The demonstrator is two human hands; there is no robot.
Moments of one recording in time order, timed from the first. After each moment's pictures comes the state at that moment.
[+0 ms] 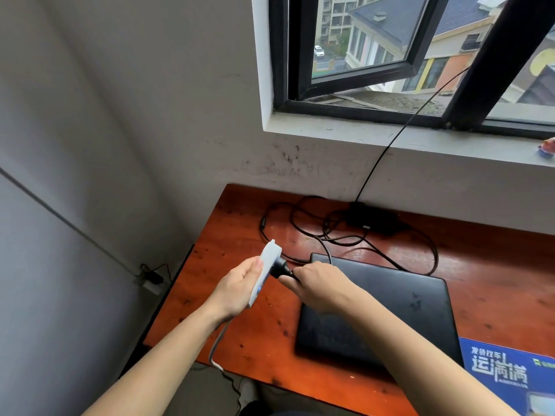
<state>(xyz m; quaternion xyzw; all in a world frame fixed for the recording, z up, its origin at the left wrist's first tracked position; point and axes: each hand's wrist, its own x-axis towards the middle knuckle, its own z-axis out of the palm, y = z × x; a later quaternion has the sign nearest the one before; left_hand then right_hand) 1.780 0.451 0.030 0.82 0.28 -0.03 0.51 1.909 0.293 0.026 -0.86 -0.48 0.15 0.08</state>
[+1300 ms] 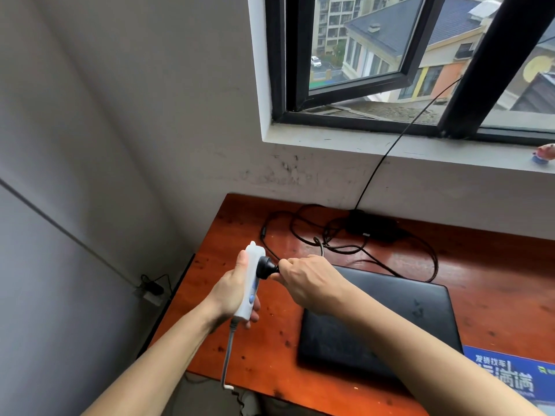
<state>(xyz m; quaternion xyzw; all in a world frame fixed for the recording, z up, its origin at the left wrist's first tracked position) 1.785 0.460 0.048 0.68 0.35 -0.09 0.64 1.912 0.310 0.044 -0.80 -0.59 0.00 0.10</state>
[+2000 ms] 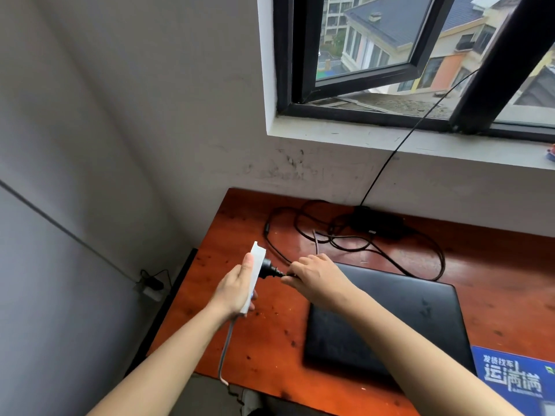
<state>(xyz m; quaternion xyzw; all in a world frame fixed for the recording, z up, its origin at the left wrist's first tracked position) 1.794 0.489 0.000 0.72 0.37 -0.03 0.58 1.937 0.324 -0.015 -0.83 -0.54 0.05 0.09</state>
